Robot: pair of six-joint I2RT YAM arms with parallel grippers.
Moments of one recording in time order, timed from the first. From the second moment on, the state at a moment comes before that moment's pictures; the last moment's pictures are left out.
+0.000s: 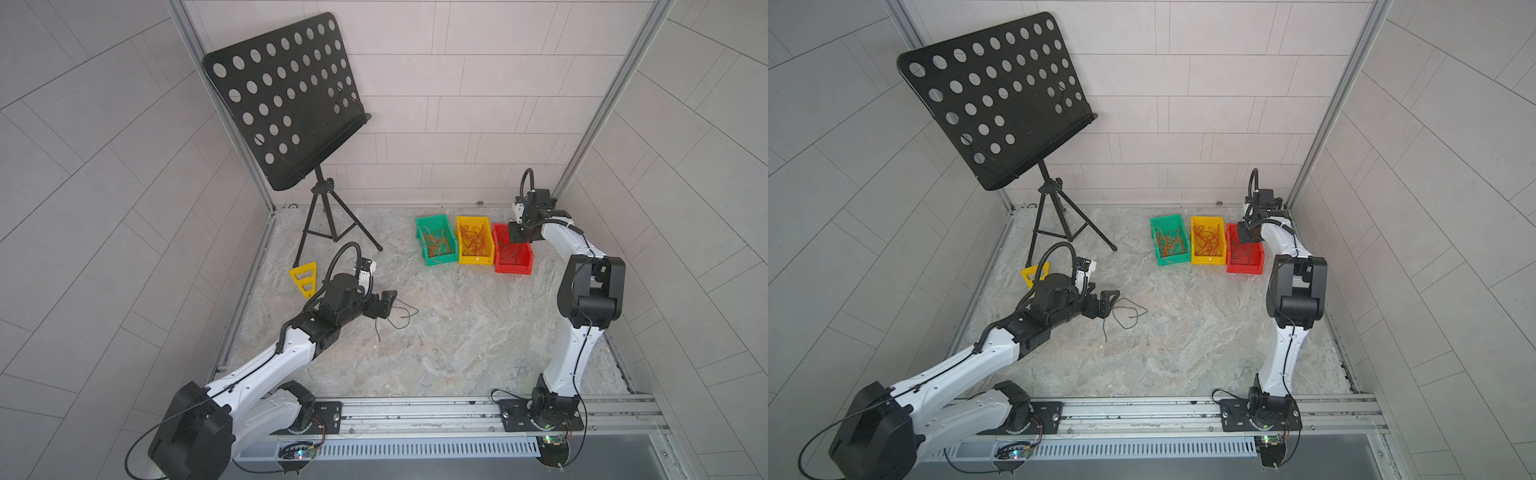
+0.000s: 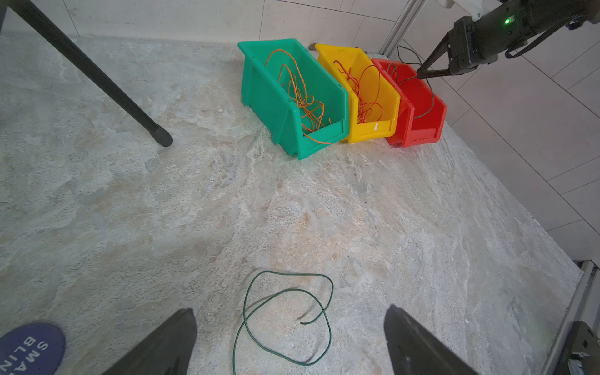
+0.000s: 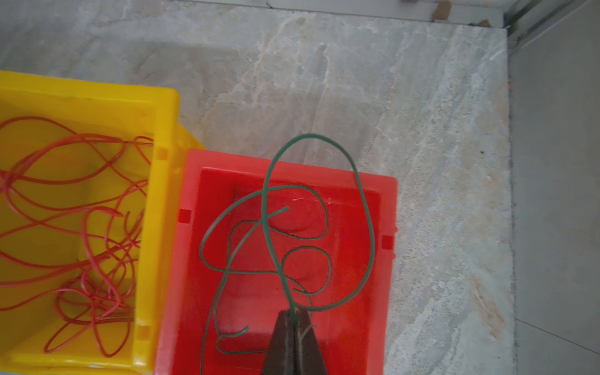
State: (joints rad) left arm -0.56 1.05 0.56 -0.02 0.11 -0.29; right arm -0.14 2.01 1.68 -0.66 -0.04 -0.13
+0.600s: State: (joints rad) left arm -0.56 1.05 0.56 -0.02 0.11 -0.28; right arm -0.16 2.06 1.68 -0.73 -0.05 -0.07
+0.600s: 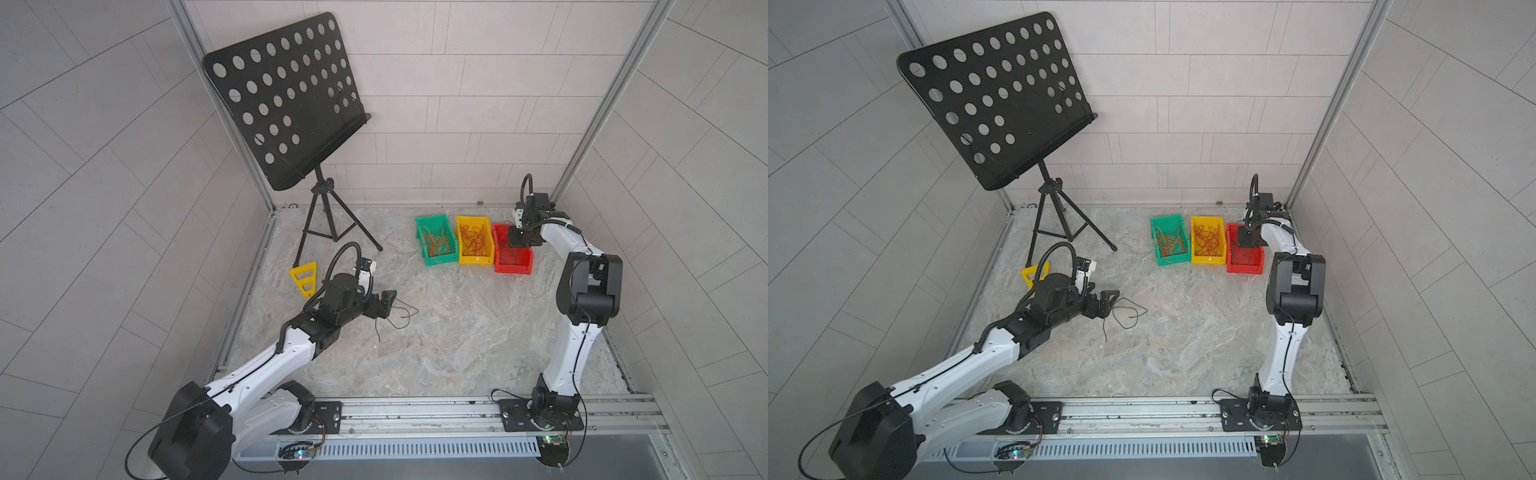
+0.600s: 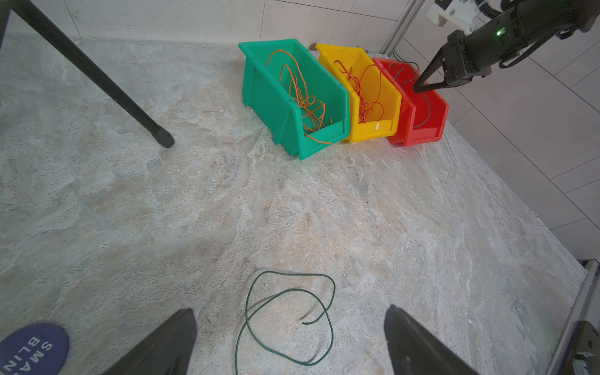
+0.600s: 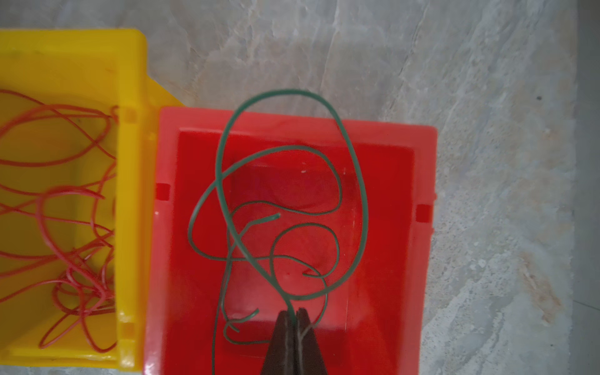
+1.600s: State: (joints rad) left arm -0.51 1.09 0.59 -0.20 0.03 -0.33; right arm -0.16 1.71 1.52 -0.79 -0.05 -0.02
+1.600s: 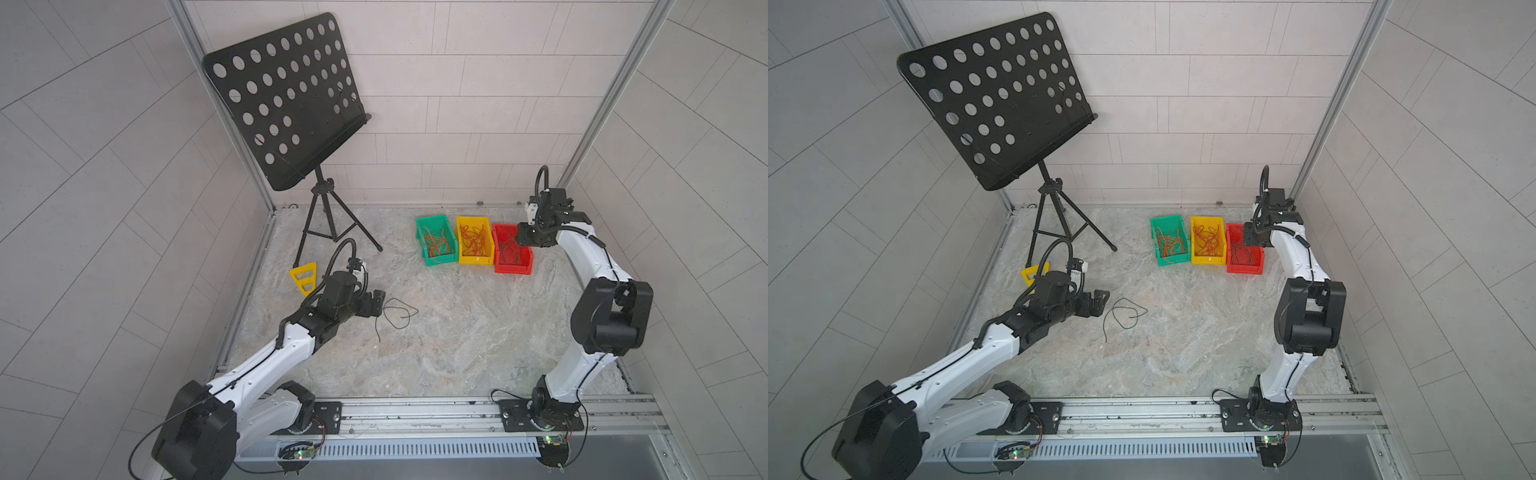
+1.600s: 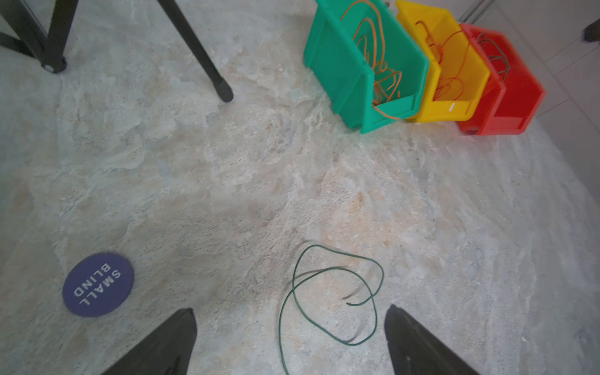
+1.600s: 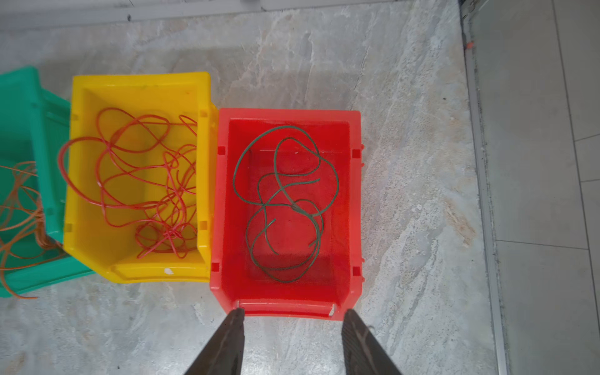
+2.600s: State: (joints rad) left arm -0.63 1.67 0.85 -0.33 -0.05 -0.30; right arm 0.05 1.01 0.97 -0.44 -0.29 0.19
